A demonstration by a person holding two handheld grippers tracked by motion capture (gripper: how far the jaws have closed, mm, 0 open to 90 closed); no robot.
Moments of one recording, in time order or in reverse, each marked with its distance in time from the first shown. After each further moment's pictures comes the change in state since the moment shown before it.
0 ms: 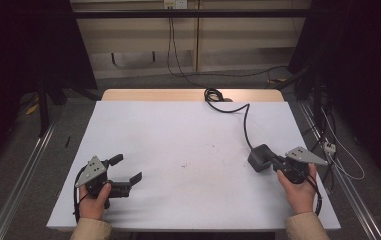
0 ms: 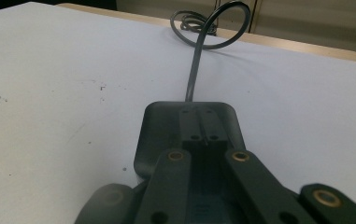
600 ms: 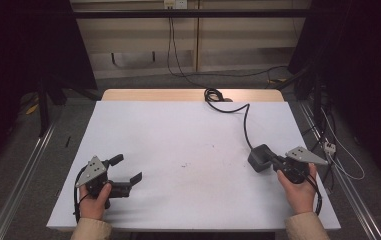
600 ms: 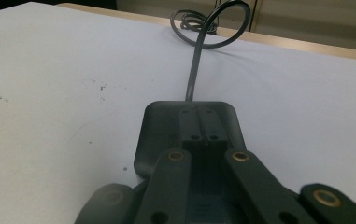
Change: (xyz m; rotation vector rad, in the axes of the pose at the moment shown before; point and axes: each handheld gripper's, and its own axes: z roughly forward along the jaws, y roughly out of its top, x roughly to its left) left arm 0.000 -0.001 0.001 0.000 -0.003 -0.005; right arm 0.000 0.000 0.000 0.003 0.003 0.004
